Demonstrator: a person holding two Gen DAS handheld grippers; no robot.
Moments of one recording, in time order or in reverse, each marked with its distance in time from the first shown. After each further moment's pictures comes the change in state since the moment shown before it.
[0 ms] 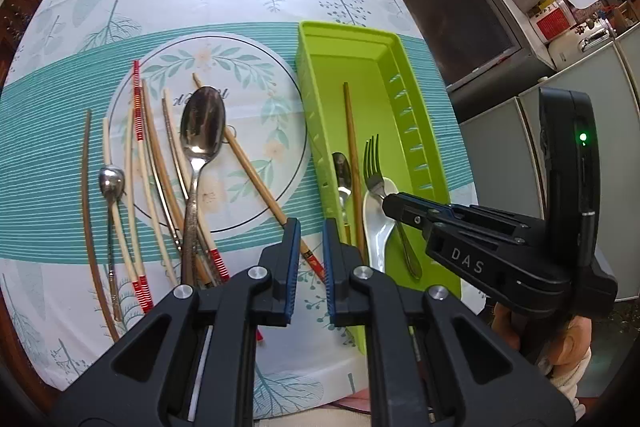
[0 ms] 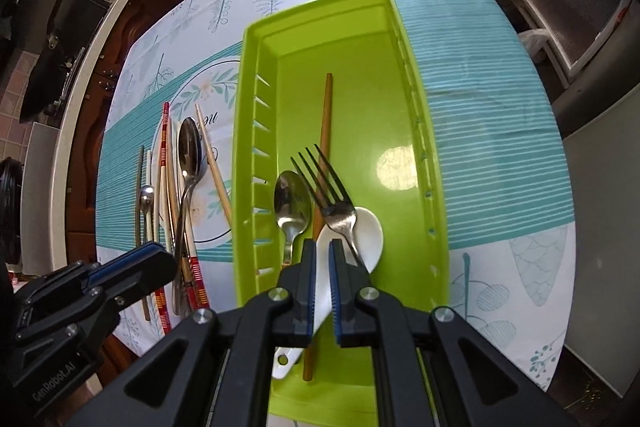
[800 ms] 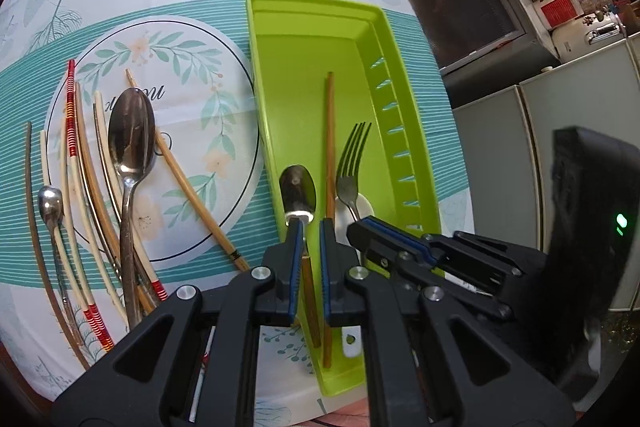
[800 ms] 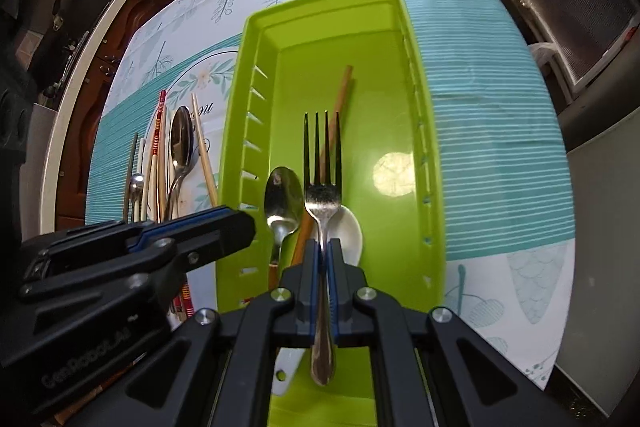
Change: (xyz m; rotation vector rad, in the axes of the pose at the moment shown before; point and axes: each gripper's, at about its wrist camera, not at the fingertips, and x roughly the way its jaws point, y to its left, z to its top) left arm 0.058 -0.033 0.028 0.005 0.103 -0.041; right arm 0.012 -0.002 0.000 -0.054 -0.001 -0.006
